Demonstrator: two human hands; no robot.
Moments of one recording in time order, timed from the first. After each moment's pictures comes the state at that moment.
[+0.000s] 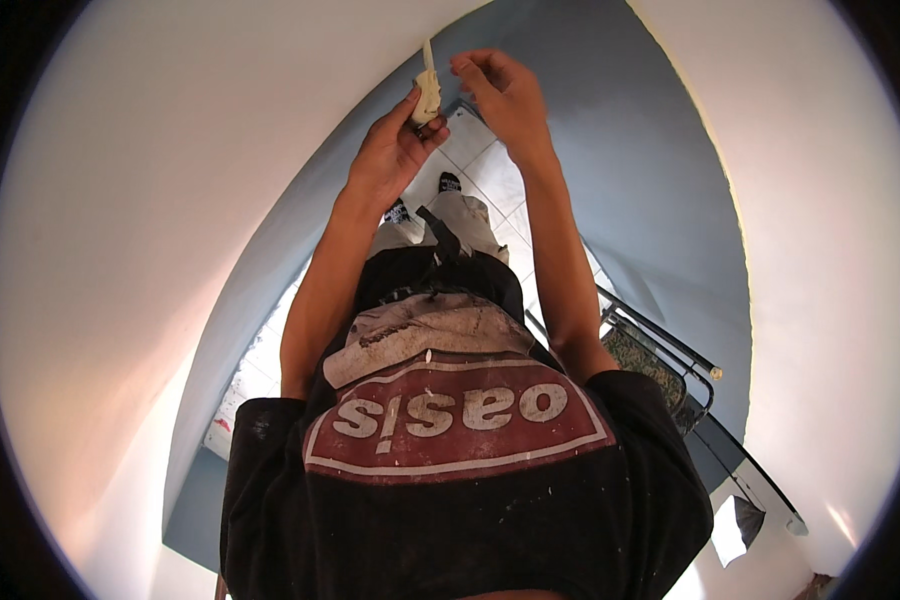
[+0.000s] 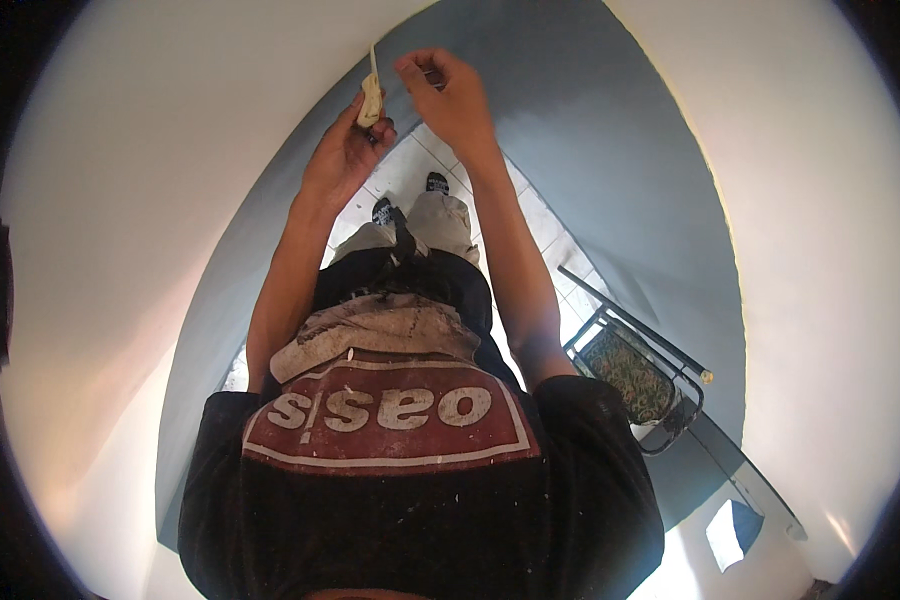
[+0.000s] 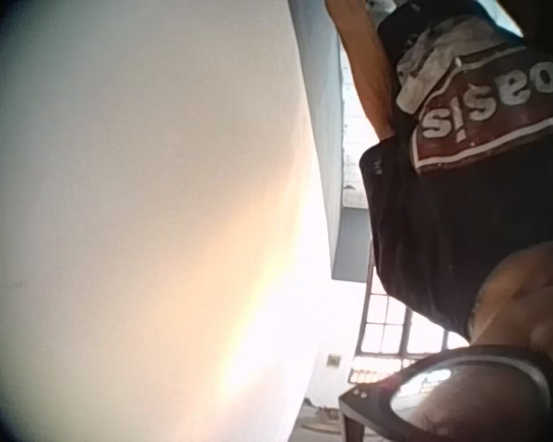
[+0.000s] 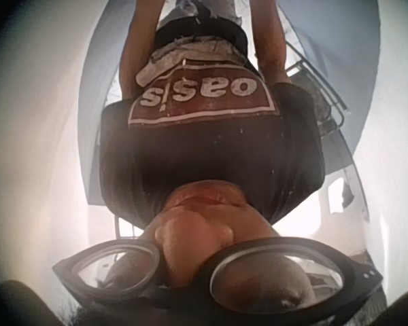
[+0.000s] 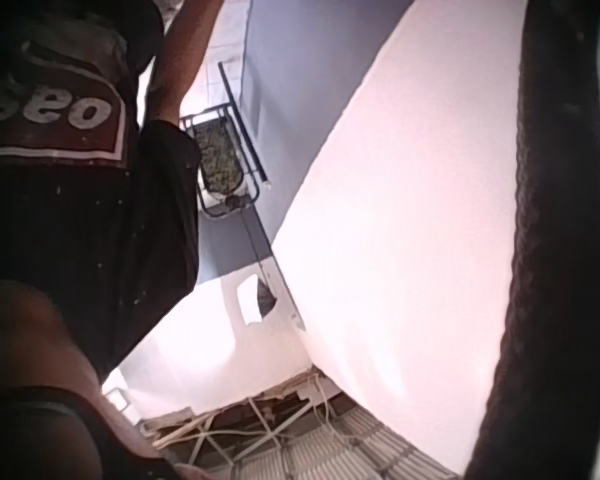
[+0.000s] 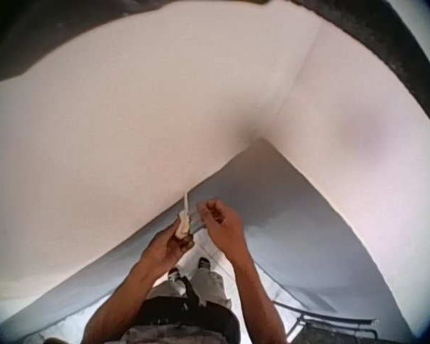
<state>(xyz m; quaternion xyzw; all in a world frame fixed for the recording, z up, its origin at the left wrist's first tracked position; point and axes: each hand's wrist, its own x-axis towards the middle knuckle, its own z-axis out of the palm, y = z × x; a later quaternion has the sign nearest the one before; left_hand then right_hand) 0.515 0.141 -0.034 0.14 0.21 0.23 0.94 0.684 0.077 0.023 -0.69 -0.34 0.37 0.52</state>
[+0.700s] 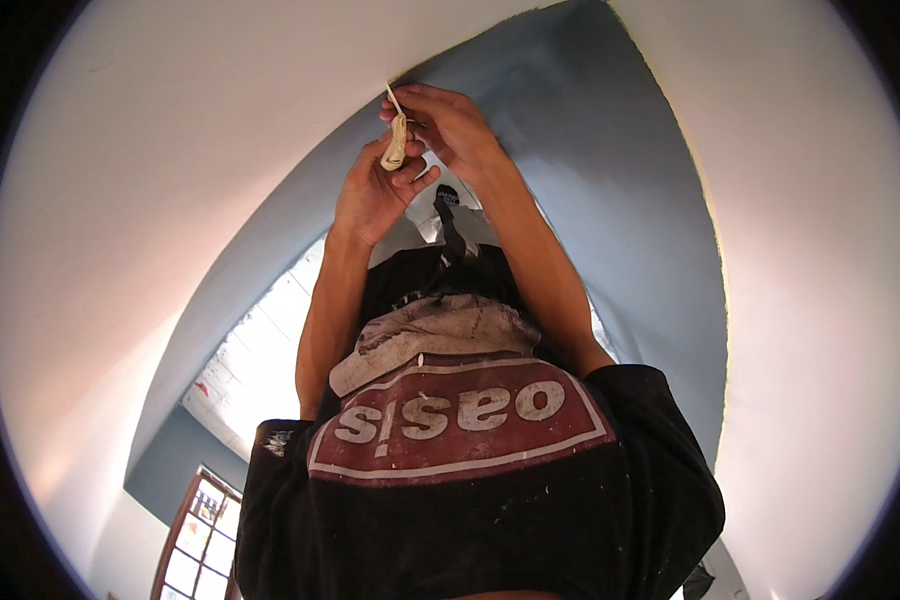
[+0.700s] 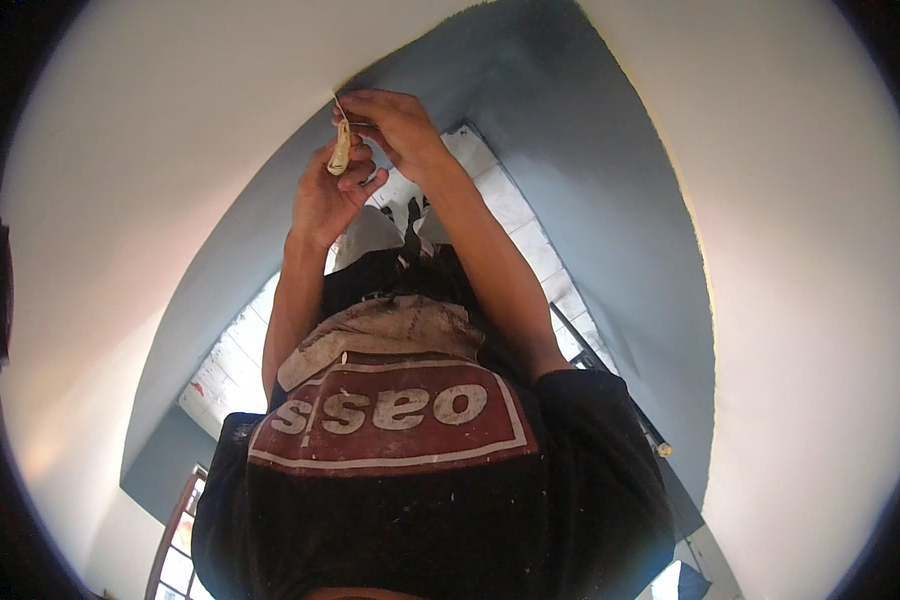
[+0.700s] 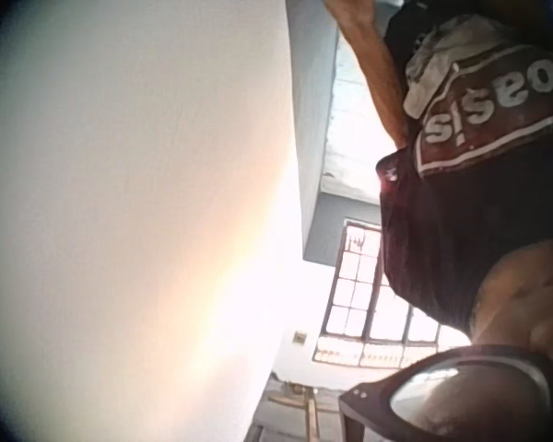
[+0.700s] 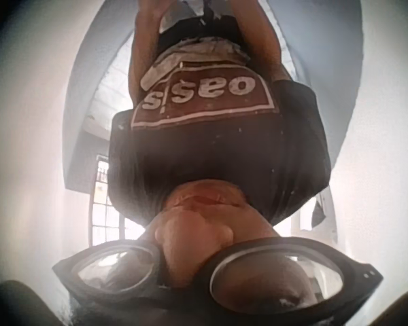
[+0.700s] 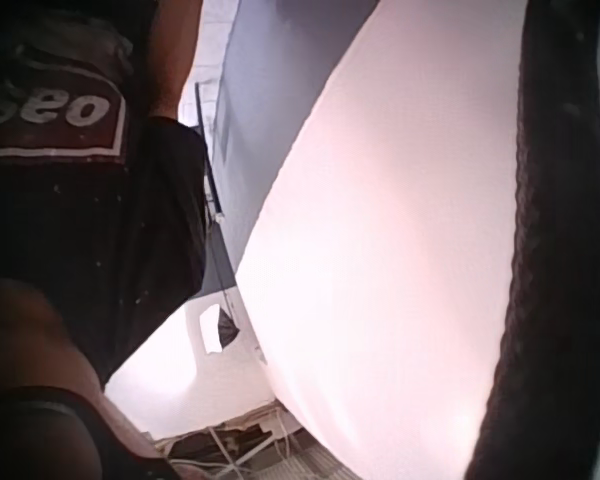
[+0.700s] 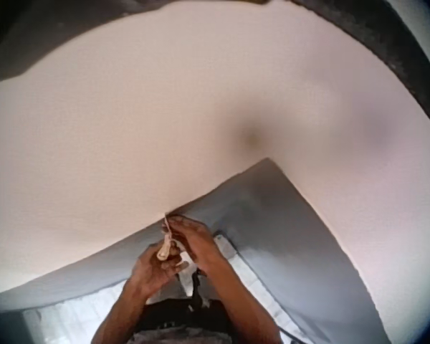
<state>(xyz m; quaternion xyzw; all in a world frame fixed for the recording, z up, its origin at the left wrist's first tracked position) 0.552 0.126 -0.014 0.10 0.25 0.29 0.92 0.714 0.125 -0.014 -0.42 -0.11 0.70 0.57</state>
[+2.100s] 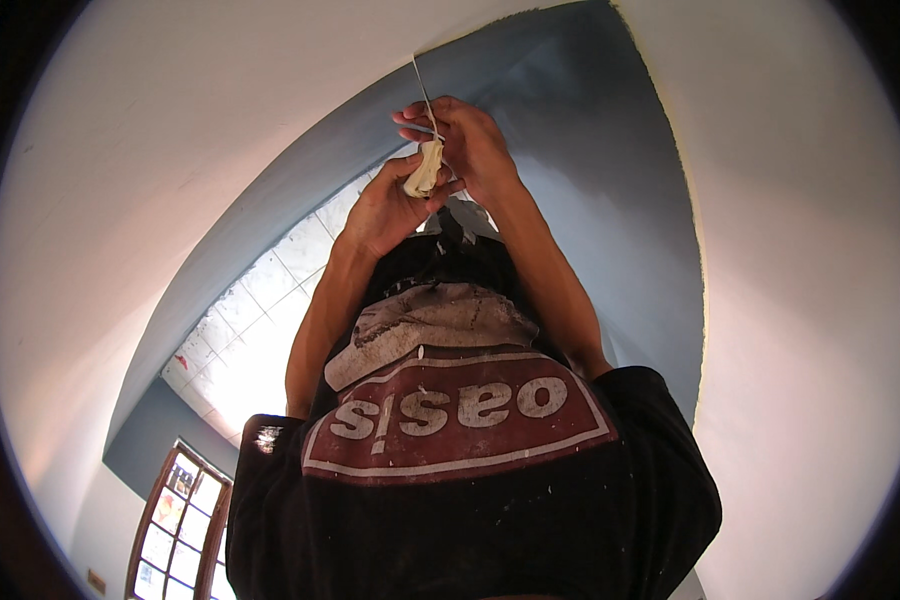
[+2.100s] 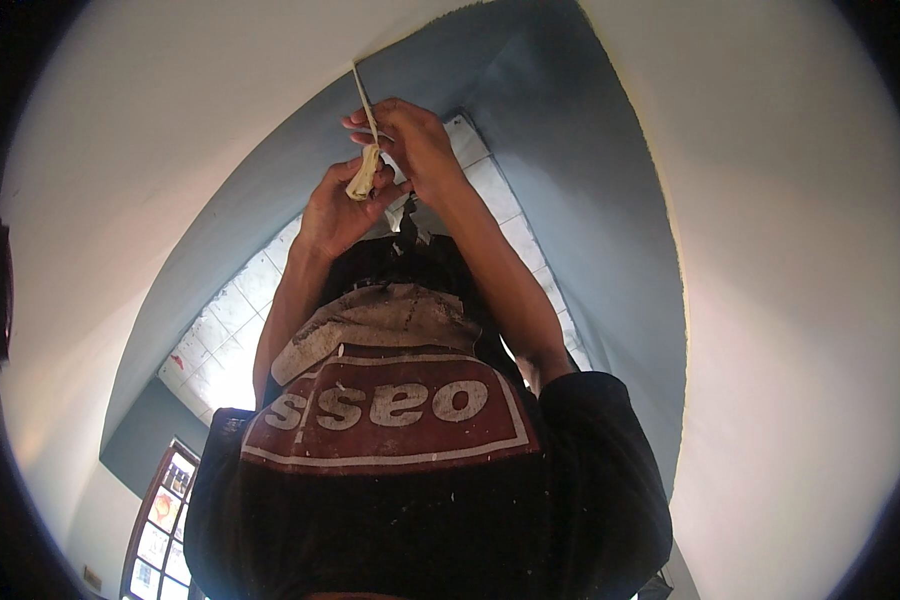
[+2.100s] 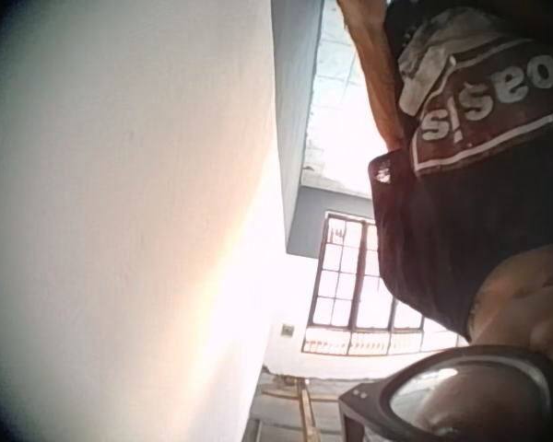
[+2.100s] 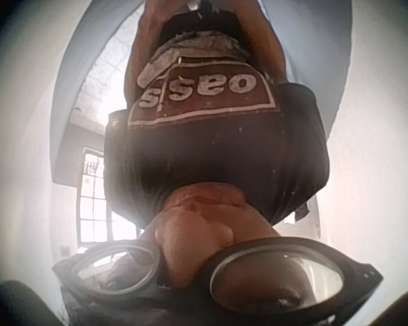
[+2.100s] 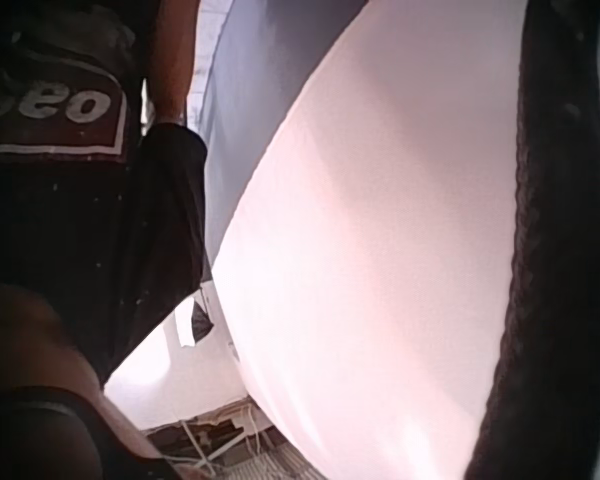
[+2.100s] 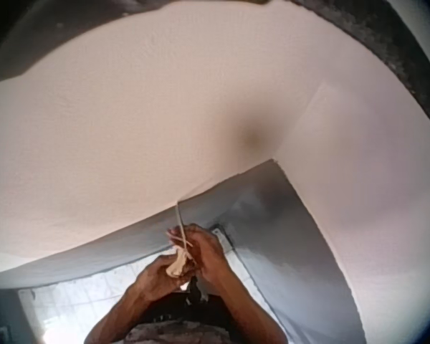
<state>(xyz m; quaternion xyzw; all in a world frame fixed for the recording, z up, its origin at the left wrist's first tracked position) 0.561 0.130 -0.002 0.09 0.31 0.24 0.92 0.718 0.127 -0.014 -0.42 -0.09 0.71 0.56</state>
